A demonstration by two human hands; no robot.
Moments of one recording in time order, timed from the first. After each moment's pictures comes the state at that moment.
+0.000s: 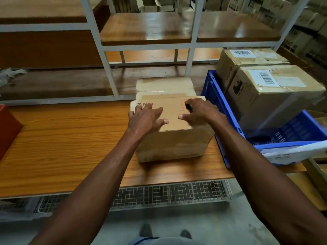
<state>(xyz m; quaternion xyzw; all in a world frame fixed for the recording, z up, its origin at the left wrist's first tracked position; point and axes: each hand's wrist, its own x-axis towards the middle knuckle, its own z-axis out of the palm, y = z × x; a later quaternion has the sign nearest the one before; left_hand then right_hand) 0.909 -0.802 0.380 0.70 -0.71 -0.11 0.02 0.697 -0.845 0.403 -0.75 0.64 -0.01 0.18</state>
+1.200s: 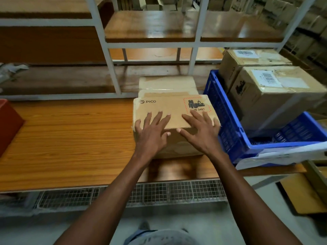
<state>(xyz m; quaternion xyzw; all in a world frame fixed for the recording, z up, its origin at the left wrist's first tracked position) 0.893 -0.747 0.335 0.68 -0.73 -0.06 0.10 0.692 -0.773 0.333 -0.76 0.61 -0.19 0.13</state>
